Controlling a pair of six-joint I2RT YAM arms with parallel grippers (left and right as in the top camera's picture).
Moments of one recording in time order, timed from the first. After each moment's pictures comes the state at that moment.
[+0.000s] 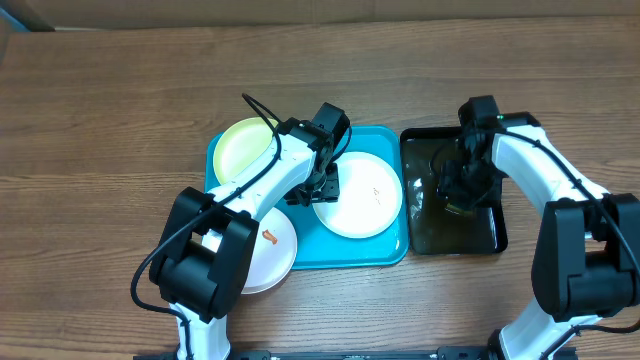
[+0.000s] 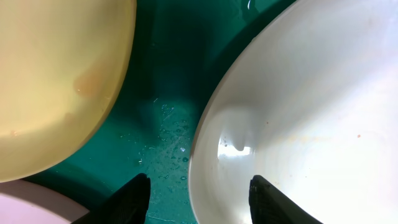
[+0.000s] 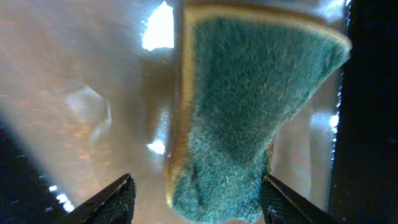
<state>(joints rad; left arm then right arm) -0.52 1.98 1.40 -0.95 0.00 -0.59 0.10 1.86 1.22 -0.99 -0.03 0.31</state>
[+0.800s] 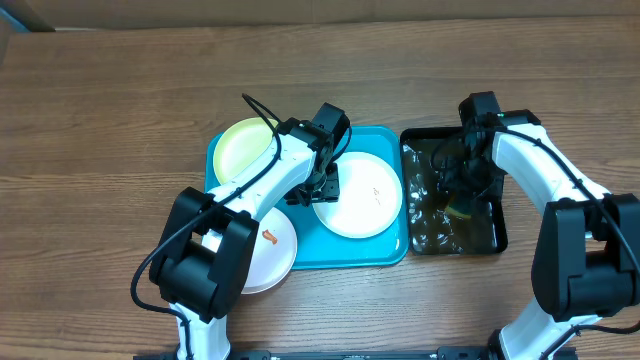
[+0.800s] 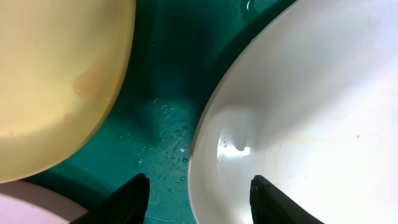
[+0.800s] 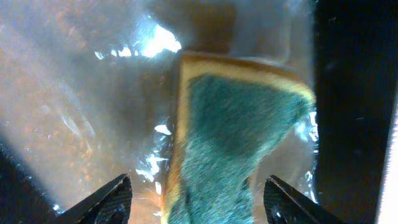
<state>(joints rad) -0.52 1.98 1.40 -0.95 0.00 -0.59 0.10 1.86 1.25 -0.97 0.02 0.34</state>
